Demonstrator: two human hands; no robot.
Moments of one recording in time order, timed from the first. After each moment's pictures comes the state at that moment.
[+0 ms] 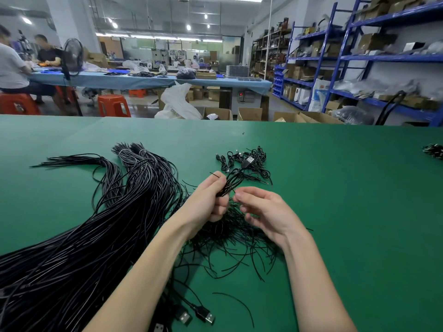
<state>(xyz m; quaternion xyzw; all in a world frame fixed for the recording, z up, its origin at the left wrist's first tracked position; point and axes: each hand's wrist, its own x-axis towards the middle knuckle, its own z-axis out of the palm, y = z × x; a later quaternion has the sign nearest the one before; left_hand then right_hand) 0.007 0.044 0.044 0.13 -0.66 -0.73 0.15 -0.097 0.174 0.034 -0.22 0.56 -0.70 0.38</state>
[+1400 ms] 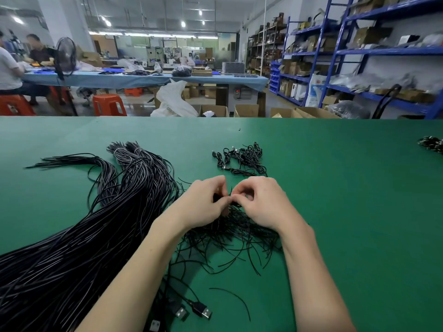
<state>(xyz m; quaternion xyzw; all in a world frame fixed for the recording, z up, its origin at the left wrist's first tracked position) 0.016 0.046 0.059 0.12 -0.94 -0.27 0.15 -0.103 0.177 0.047 -0.45 0.84 -0.31 0.00</state>
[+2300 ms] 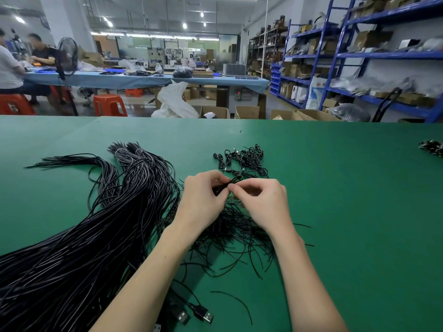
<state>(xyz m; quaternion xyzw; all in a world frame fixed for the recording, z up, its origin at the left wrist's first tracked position) 0.001 0.050 0.043 0.19 -0.85 -0.33 0.37 -0.092 0.167 0.037 -0.36 0.76 -0.55 -0.02</state>
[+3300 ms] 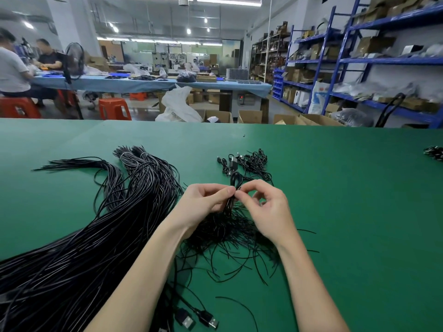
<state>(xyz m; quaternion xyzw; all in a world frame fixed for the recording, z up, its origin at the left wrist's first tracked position) 0.013 0.027 0.039 0.13 -0.68 -0.70 0.18 -0.094 0.164 0.023 -0.39 0.68 -0.62 0.01</state>
